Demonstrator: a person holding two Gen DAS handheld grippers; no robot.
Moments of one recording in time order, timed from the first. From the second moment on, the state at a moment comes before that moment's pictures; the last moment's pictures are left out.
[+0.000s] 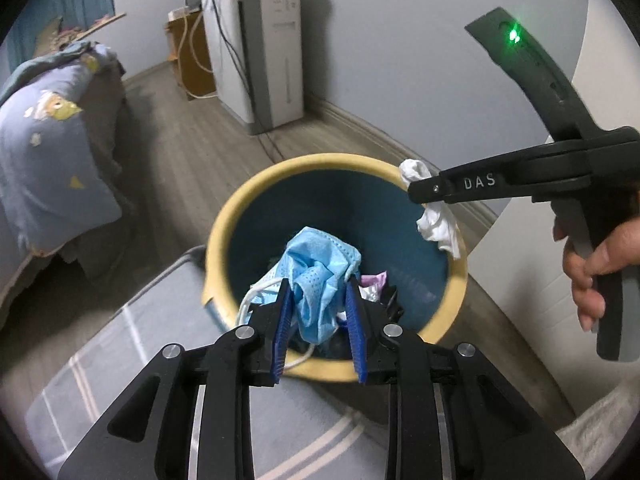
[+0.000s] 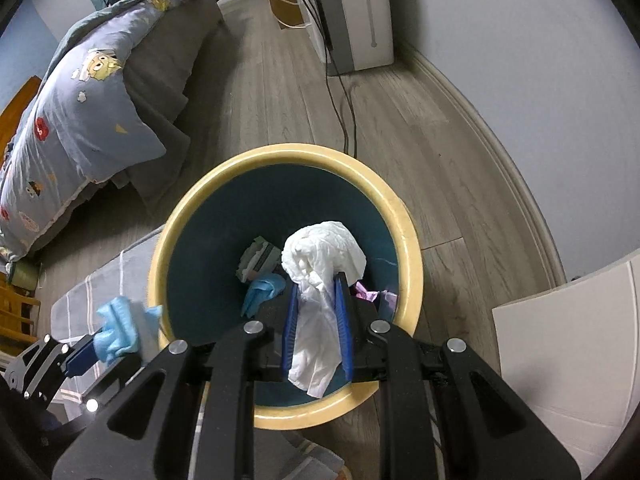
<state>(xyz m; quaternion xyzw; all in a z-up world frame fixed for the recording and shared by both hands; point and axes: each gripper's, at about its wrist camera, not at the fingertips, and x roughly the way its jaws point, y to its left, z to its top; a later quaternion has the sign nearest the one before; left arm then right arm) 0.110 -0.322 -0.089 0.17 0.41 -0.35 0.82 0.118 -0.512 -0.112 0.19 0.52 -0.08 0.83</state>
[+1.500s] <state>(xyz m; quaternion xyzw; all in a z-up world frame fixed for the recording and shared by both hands) 0.089 -0.245 -0.010 0.12 0.41 -0.27 0.86 0.035 -0.486 -0.041 0.14 0.48 -0.10 0.86</state>
